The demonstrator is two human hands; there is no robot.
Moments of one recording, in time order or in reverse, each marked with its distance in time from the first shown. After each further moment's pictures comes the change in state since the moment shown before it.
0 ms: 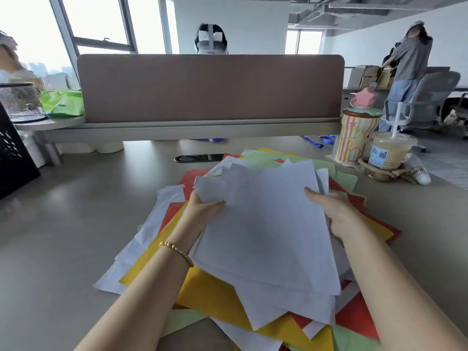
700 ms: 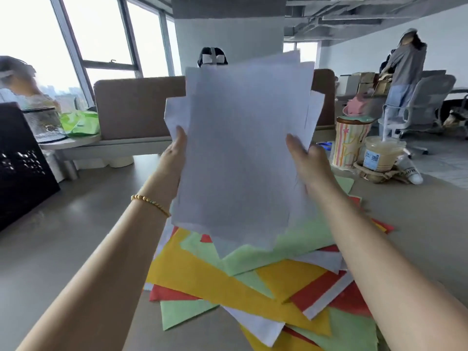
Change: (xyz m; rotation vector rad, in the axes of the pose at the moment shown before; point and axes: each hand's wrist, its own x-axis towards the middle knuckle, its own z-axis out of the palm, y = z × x) left_hand -0.004 0.113 -0.041 -0.024 0.109 0.195; right_hand -0.066 -0.080 0.047 -0.088 0.121 -0.585
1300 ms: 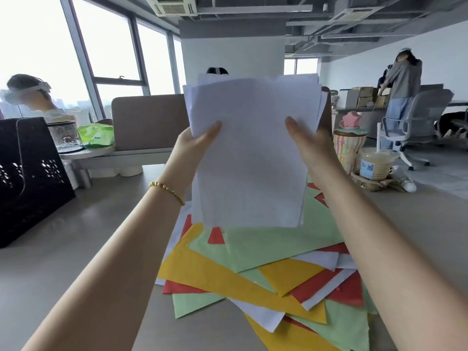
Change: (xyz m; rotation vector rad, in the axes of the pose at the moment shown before) left_hand -0.021 0.040 0.008 -0.168 -0.141 0.229; right_hand -0.013 -0.050 -0.012 0.178 -0.016 -0.158
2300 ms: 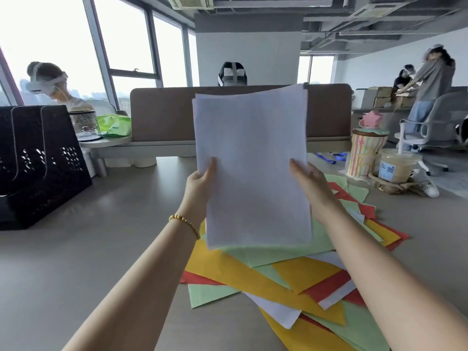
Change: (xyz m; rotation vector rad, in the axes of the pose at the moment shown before) left_hand -0.037 -0.065 -0.025 -0.046 0.239 -0.299; right_hand -0.034 0.059 0.019 -0.091 -0.206 0.260
